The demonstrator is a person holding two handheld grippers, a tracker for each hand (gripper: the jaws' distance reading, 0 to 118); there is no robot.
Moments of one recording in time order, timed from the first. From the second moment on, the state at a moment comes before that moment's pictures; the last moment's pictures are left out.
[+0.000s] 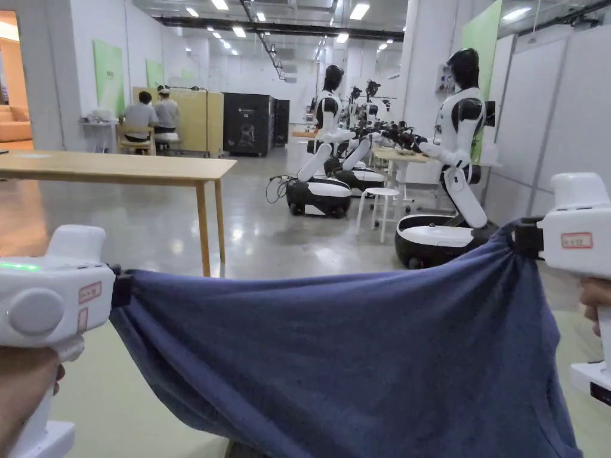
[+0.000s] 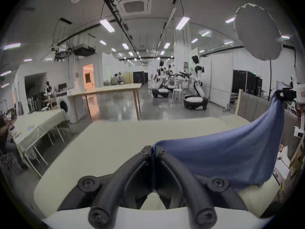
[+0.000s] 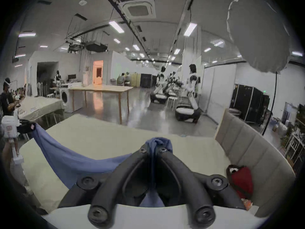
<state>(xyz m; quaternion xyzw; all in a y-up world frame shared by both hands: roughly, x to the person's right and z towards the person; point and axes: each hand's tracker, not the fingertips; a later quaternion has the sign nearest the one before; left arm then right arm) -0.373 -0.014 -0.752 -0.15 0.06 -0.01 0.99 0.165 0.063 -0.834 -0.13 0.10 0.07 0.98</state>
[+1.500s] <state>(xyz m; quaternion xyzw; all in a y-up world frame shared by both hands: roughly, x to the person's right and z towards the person) -0.349 -0.057 -0.714 -0.18 0.03 -0.01 0.98 0.207 -0.026 -0.761 -0.13 0.11 -0.01 0.99</state>
